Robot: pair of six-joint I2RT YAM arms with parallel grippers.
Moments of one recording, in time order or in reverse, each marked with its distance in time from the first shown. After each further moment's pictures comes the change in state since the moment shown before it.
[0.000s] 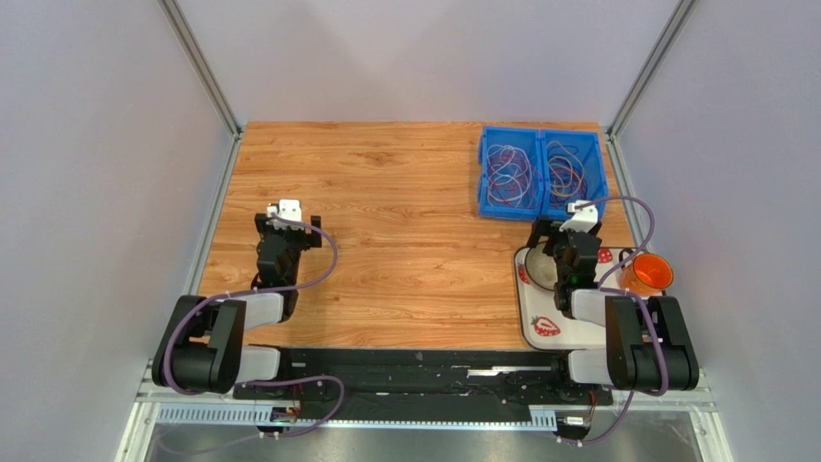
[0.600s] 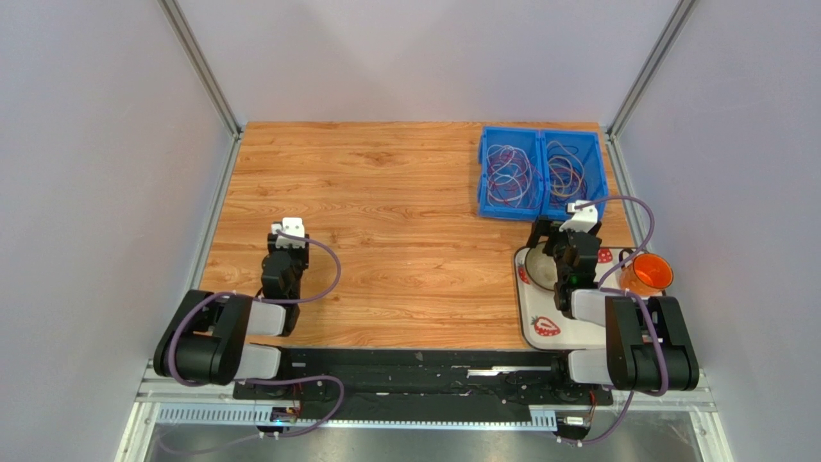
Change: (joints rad) left arm -0.037 0.048 -0.129 0.107 -0.154 0.042; right arm 0.000 -0.001 0.000 0.000 -0.004 0.000
